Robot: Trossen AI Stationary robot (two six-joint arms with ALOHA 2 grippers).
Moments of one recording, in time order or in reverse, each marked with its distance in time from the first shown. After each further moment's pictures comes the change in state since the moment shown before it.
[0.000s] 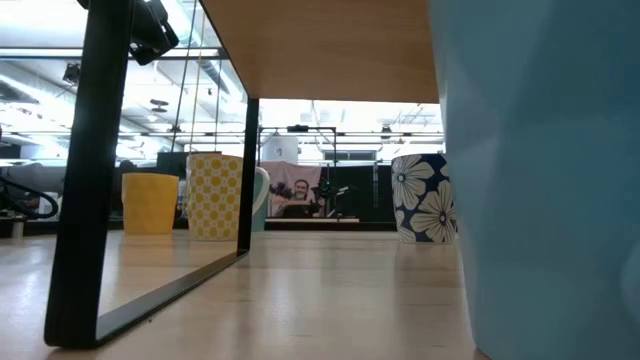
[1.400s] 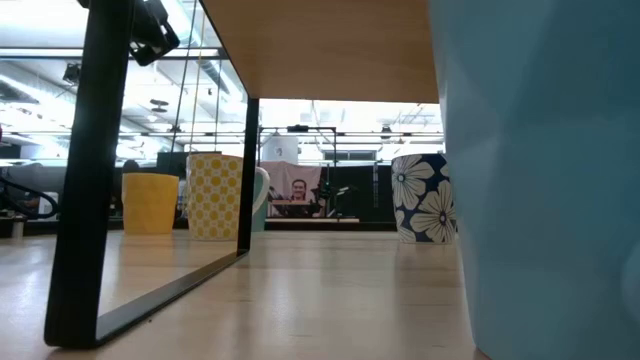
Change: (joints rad) left arm 0.016 -0.001 0.000 0.002 0.054 0.010; right arm 0.014 -0.073 -0.020 0.135 0.061 -0.077
